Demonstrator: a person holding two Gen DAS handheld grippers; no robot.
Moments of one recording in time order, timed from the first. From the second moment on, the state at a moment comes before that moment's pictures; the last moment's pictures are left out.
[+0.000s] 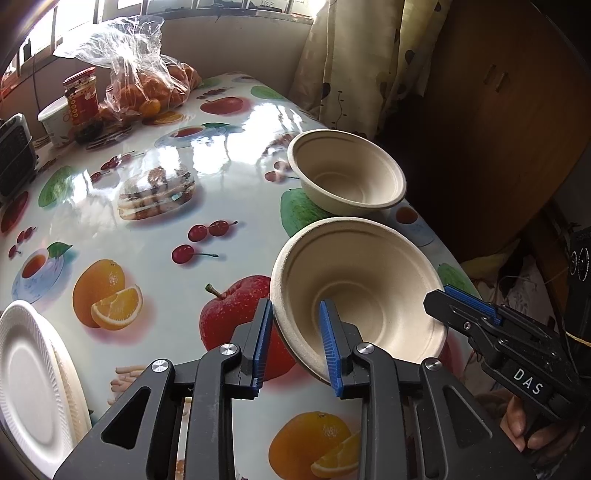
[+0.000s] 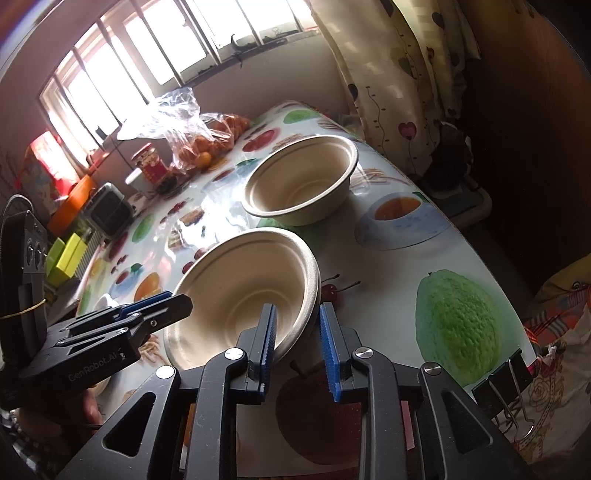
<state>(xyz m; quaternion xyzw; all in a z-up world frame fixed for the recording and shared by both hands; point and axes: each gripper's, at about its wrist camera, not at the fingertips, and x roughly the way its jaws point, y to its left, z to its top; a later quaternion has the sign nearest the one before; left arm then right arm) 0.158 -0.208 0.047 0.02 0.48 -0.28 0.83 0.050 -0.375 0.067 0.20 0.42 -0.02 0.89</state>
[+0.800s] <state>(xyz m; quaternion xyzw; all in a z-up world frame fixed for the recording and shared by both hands) 0.167 -0.201 0.052 0.03 0.47 -0.26 0.84 0.057 -0.374 0.067 0.19 0.41 -0.03 0.89</state>
